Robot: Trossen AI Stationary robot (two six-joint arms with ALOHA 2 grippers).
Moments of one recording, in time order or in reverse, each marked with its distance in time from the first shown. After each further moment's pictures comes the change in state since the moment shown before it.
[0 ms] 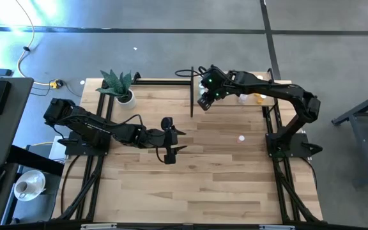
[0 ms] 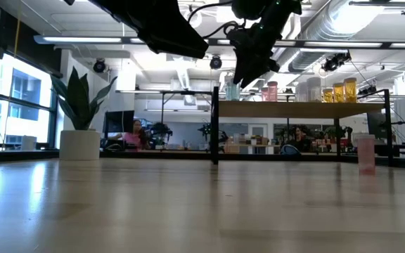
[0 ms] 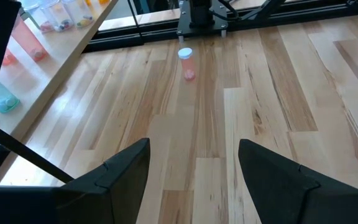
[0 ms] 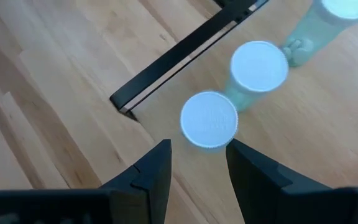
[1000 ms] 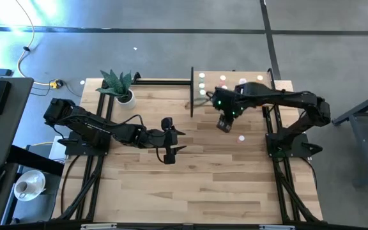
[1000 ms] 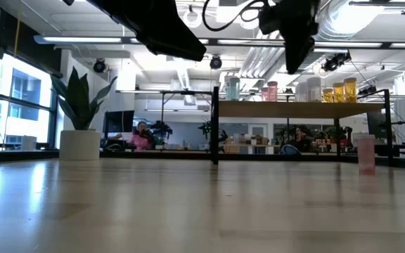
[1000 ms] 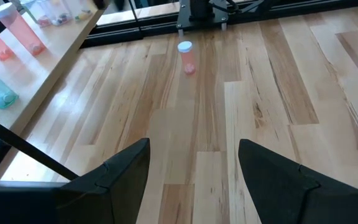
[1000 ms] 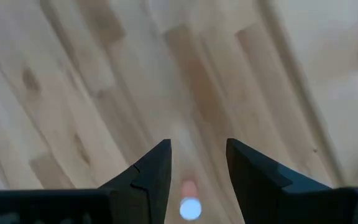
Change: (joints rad) left arm 0.000 0.000 0.000 -0.023 0.000 0.000; right arm 0.197 -0.134 -0.019 -0.445 -0.015 -0.013
